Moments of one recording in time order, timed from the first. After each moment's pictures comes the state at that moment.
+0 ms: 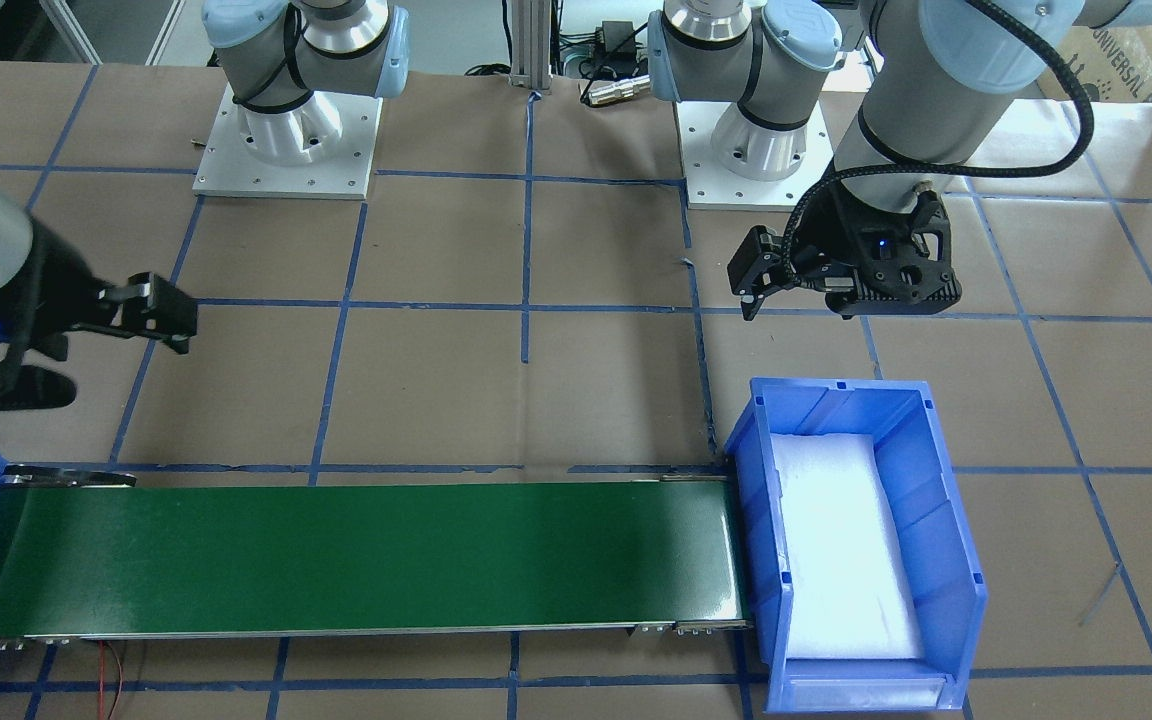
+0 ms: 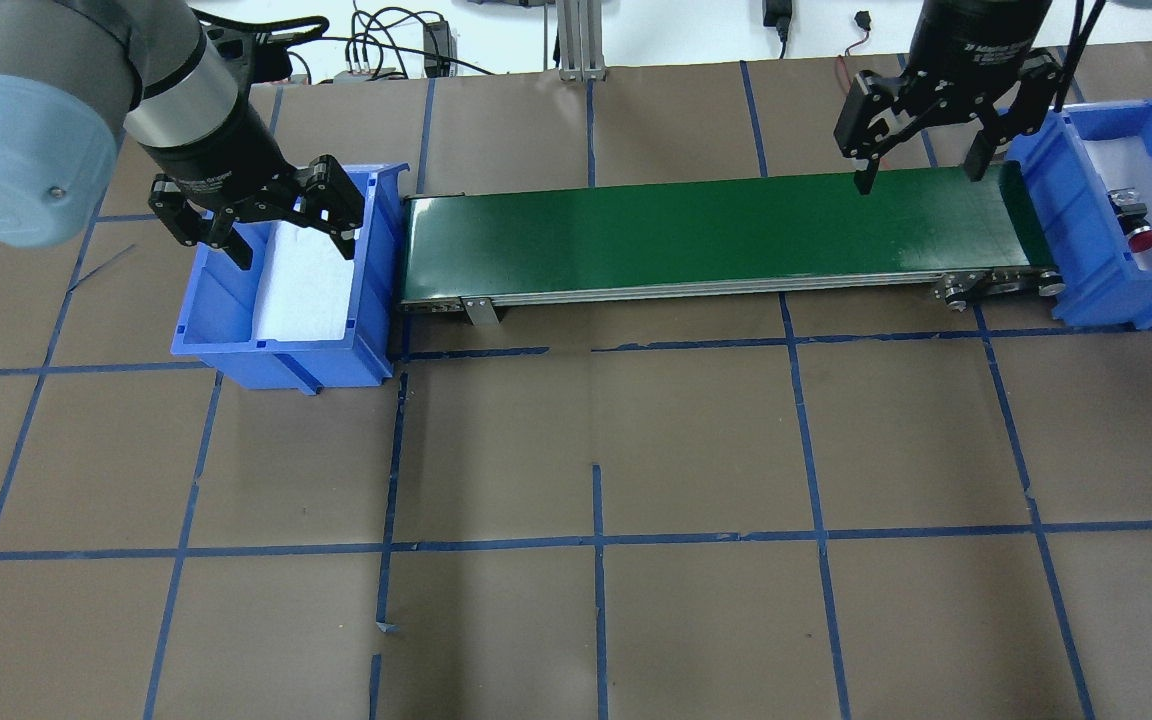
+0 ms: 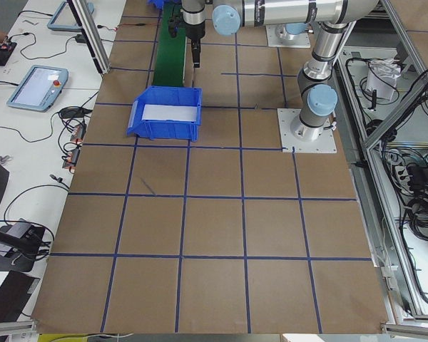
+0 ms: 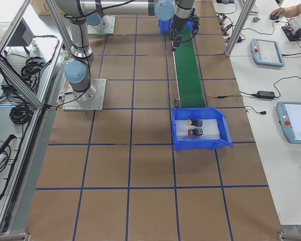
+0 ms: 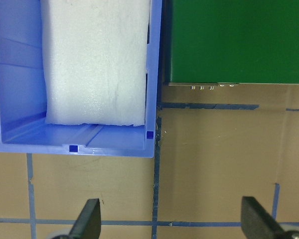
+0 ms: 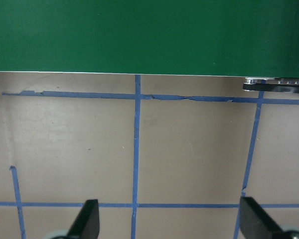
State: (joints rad) left arm -1.55 -1.63 -1.61 -1.49 1.55 -0.02; right arm 1.56 -1.41 1.40 -1.47 -1.62 -0.04
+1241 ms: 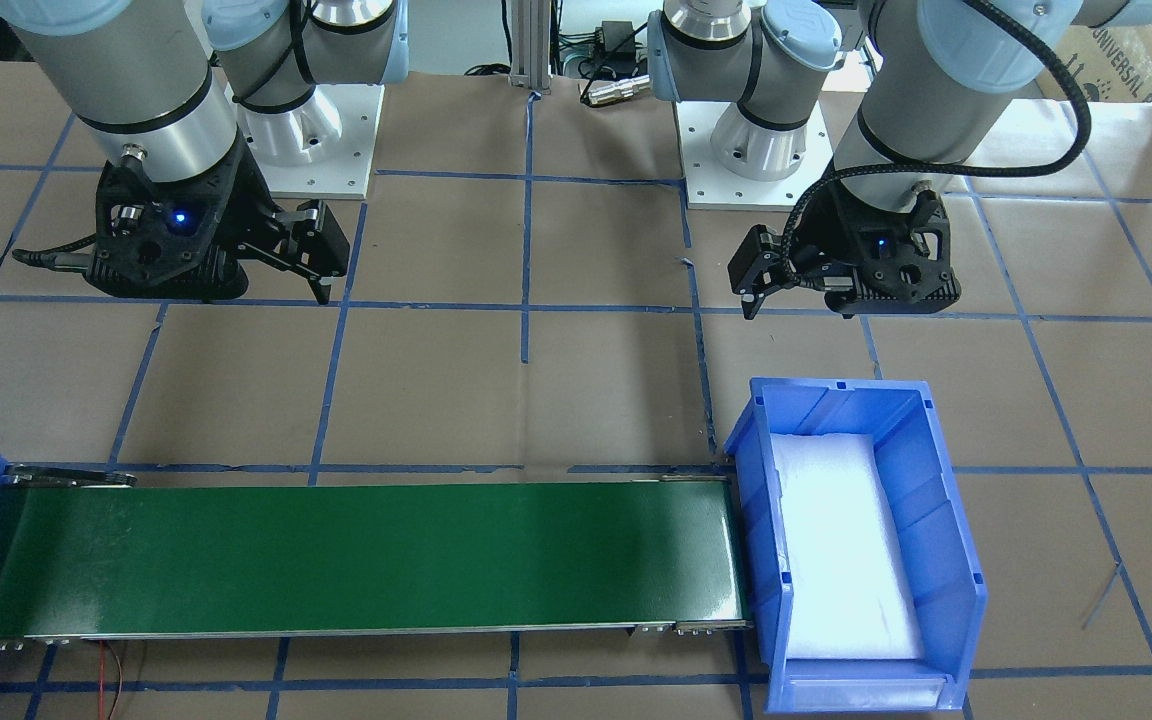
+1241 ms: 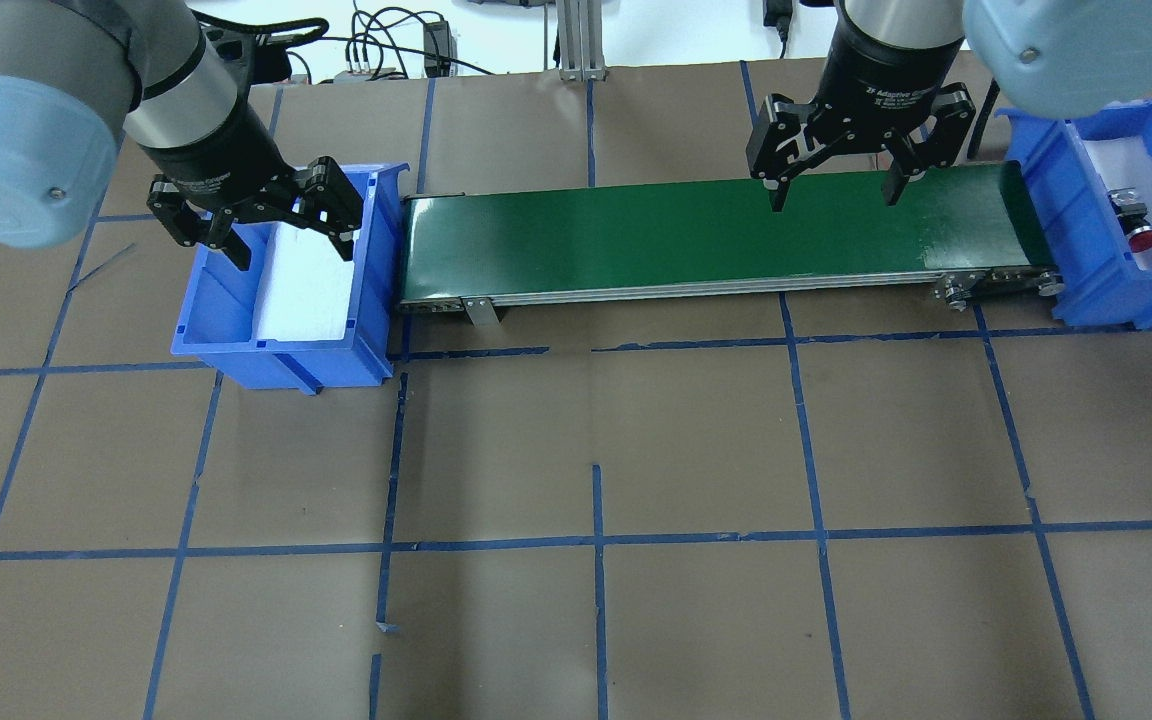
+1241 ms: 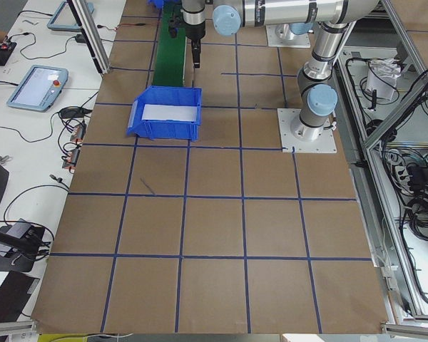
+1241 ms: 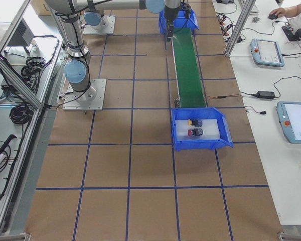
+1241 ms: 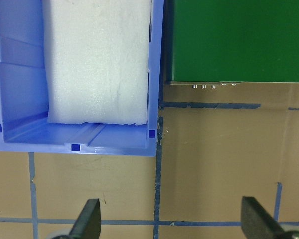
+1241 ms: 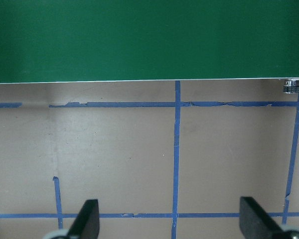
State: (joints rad) left arm -1.55 -1.63 -1.61 -1.49 1.55 -0.02; right arm 1.64 -1.45 1.45 -1.54 -1.57 0.06
